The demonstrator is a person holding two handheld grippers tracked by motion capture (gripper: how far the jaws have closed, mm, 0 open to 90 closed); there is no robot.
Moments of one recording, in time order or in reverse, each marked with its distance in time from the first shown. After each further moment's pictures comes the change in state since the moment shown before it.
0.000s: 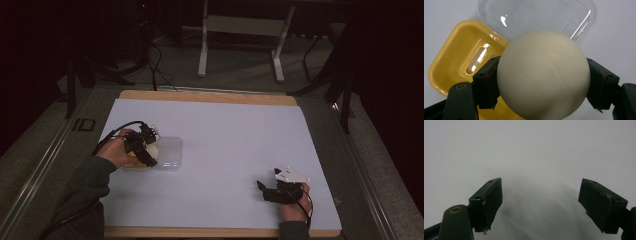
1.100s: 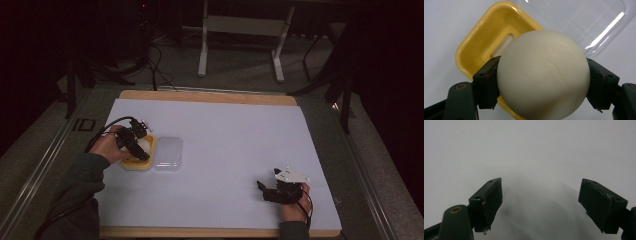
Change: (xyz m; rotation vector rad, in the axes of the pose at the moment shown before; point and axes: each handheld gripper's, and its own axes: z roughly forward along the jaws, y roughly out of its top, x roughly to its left) left arm 0.029 -0.016 0.002 -0.012 0.039 -0.098; right arm 0.000 0.000 0.000 0.003 -0.001 -0.001
